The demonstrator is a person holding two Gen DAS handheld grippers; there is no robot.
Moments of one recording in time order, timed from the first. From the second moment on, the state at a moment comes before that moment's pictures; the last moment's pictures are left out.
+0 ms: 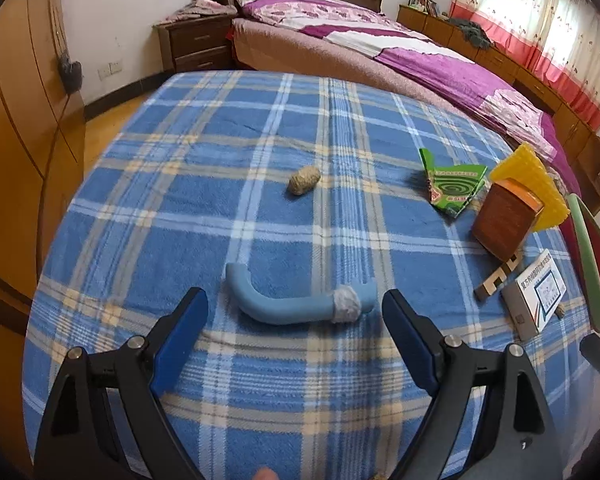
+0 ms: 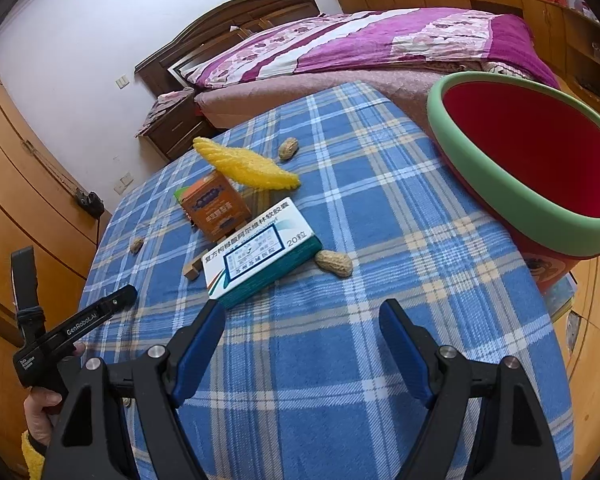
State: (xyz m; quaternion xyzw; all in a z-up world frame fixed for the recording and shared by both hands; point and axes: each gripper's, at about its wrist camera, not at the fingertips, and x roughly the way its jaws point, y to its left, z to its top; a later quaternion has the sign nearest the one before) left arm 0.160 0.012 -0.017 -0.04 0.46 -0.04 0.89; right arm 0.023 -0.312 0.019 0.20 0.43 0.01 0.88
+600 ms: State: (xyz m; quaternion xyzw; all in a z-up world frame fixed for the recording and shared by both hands) left arm 0.141 0.009 -0.007 -0.08 0.44 -0.07 0.89; right arm 0.058 -0.287 0.025 0.13 0.43 0.06 0.89
